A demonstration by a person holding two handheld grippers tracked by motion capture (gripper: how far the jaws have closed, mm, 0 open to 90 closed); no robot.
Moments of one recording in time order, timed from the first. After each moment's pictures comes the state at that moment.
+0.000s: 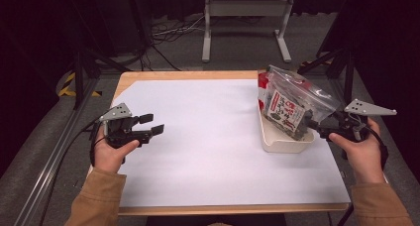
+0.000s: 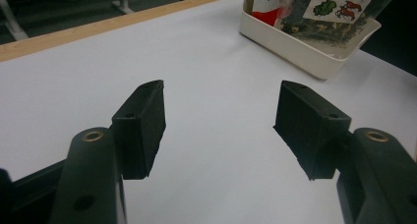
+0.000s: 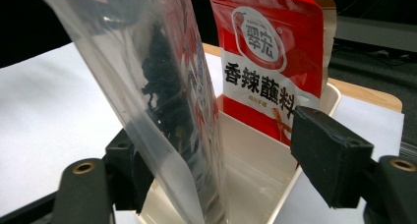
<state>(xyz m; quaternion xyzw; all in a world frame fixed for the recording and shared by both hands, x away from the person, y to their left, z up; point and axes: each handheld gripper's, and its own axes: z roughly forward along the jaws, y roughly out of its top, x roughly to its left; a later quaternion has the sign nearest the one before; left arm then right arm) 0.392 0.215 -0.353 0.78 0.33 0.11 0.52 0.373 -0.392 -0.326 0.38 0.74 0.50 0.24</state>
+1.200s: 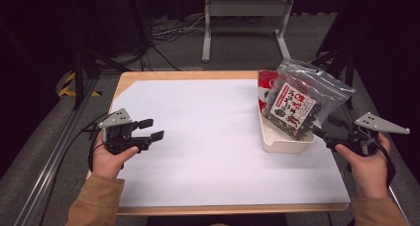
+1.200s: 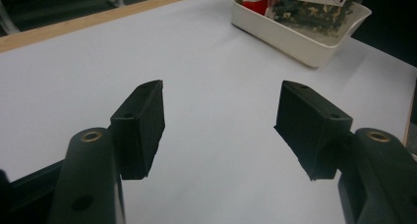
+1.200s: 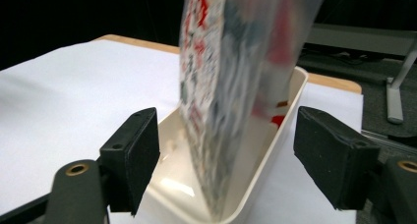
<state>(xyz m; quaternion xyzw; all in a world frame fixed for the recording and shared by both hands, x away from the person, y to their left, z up) 0.375 0.213 -0.356 0.79 0.31 0.11 0.51 0.337 -0.401 -0.339 0.41 0.71 0.50 0.28</state>
